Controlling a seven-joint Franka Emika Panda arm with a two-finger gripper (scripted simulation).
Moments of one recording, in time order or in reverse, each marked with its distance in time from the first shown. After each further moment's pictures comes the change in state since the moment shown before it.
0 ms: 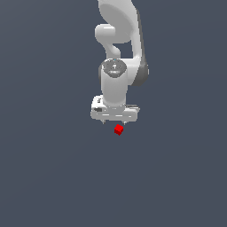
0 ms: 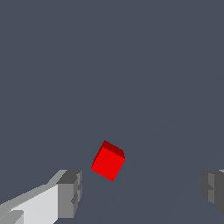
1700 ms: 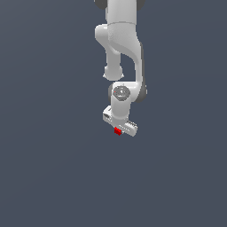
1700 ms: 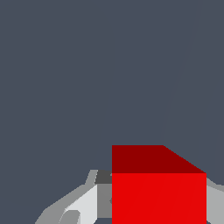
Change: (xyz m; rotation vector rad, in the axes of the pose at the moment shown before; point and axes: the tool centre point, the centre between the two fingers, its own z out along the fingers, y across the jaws) arm -0.035 -0.026 0.126 0.006 0.009 0.500
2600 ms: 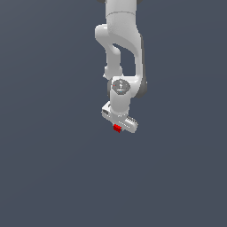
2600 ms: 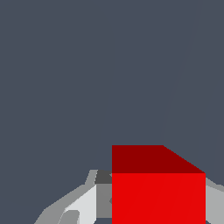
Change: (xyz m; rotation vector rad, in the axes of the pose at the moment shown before) arm -0.001 0.004 -0.028 -0.001 -0.001 0.001
